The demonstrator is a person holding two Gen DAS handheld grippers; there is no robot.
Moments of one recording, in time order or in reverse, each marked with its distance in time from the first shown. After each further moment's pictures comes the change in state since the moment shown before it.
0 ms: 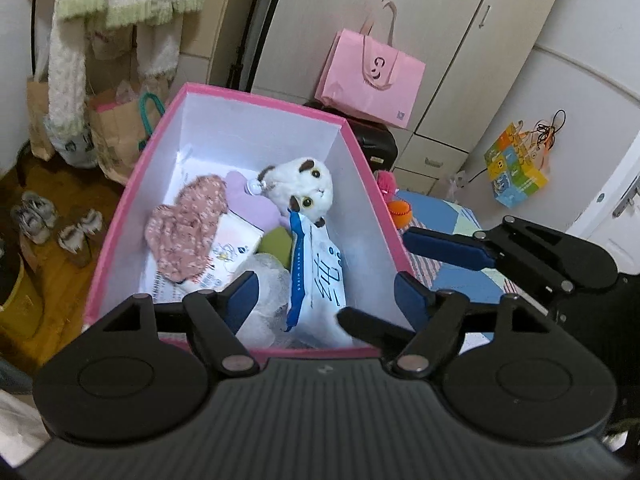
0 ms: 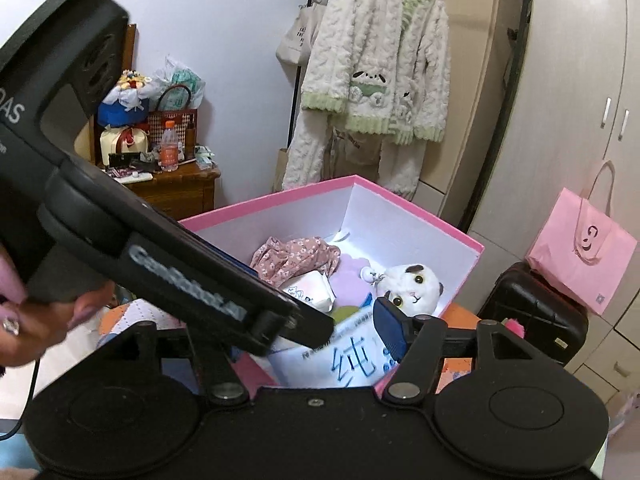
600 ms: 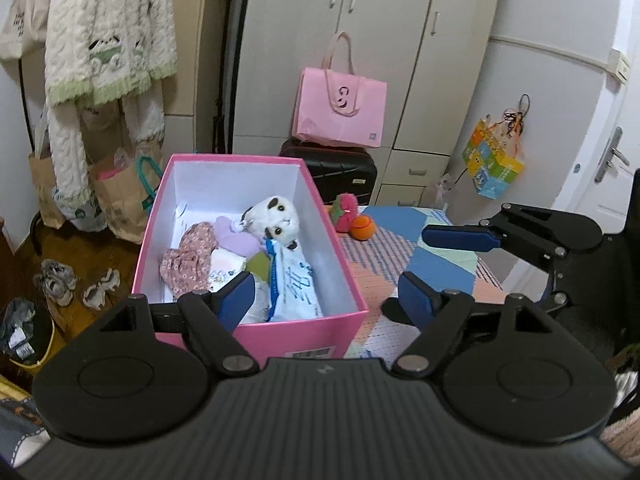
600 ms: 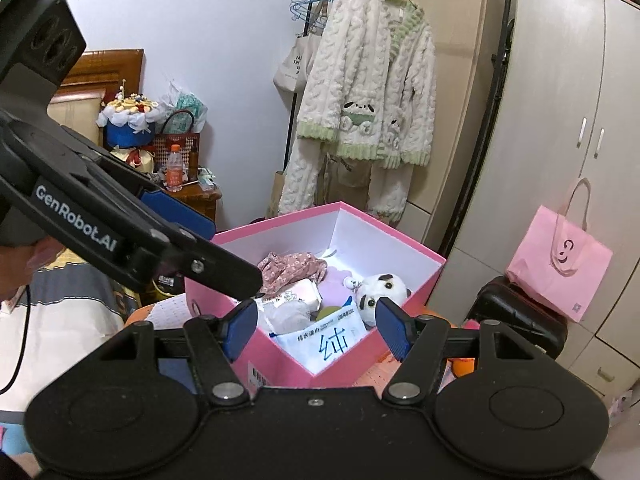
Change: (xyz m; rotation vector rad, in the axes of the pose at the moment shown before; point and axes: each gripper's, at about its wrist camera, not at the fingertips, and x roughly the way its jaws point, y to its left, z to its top) left arm -0.079 -0.055 -0.008 0.179 -0.085 0.016; right arm -0.081 -0.008 -0.004 -0.001 -0.059 -0.013
